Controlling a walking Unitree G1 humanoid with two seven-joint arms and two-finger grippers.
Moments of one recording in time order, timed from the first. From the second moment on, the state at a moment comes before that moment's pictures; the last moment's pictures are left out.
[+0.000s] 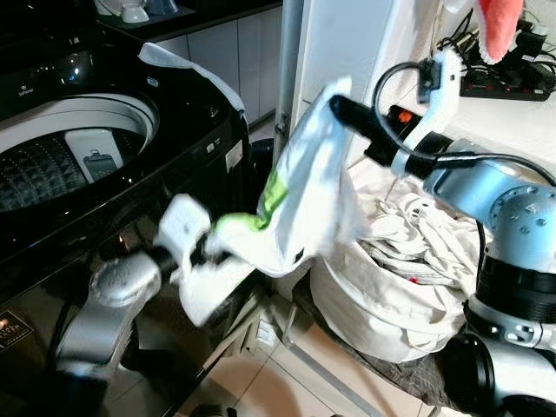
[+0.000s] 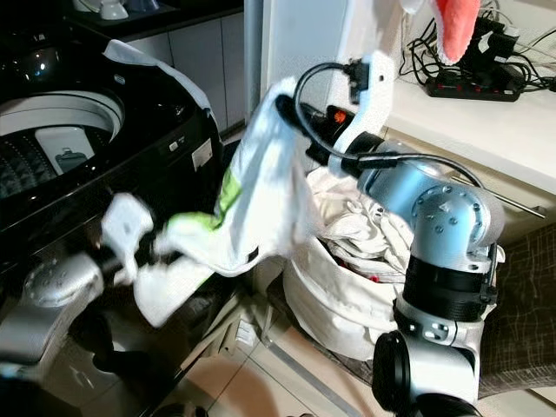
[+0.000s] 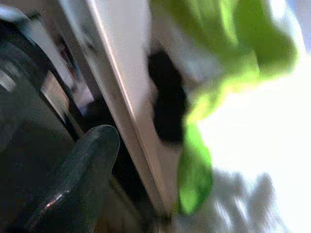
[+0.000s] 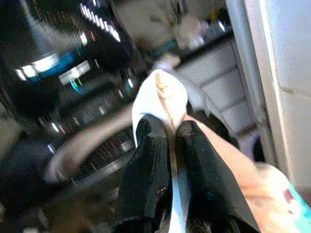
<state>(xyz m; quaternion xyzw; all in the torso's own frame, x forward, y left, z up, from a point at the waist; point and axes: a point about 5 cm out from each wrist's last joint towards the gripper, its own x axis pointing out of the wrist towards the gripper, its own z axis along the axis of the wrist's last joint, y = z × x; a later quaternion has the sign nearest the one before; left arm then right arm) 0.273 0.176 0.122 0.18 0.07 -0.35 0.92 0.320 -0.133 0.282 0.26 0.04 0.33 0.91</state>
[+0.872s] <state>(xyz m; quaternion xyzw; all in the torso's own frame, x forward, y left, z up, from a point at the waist) 0.281 0.162 0.157 0.06 -0.06 -0.32 0.94 0.303 -0.092 0.221 0.23 0.13 0.40 0.88</state>
